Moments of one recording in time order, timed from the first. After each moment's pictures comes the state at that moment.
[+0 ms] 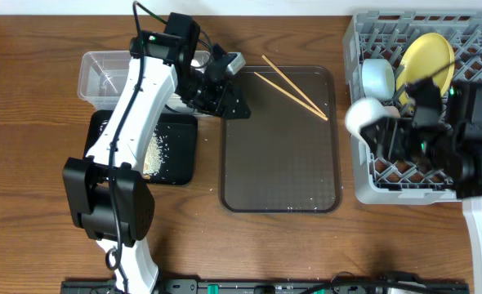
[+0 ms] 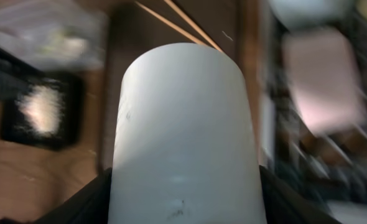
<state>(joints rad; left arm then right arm) -0.23 1.96 1.82 -1.31 0.70 0.22 -0.03 1.18 1.35 -1.19 -0.32 0.17</state>
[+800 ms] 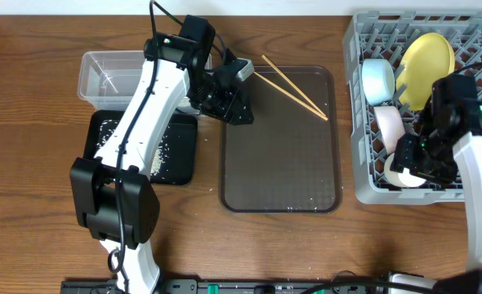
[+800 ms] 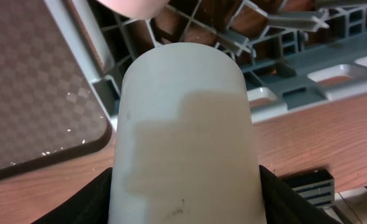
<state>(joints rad) -0.28 1.96 1.82 -1.30 0.59 0.21 -0.12 1.48 1.35 -1.42 0.02 0.22</state>
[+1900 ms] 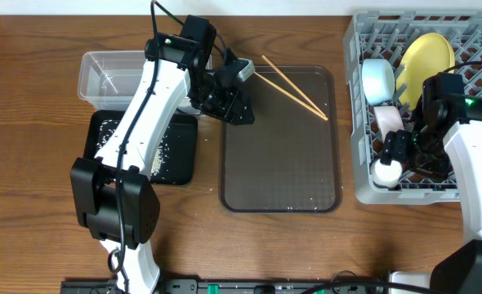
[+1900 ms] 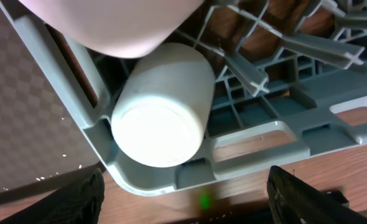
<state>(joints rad) -0.29 1.96 1.82 -1.30 0.59 0.21 -0.12 1.55 1.30 -1.31 0.02 0.23</state>
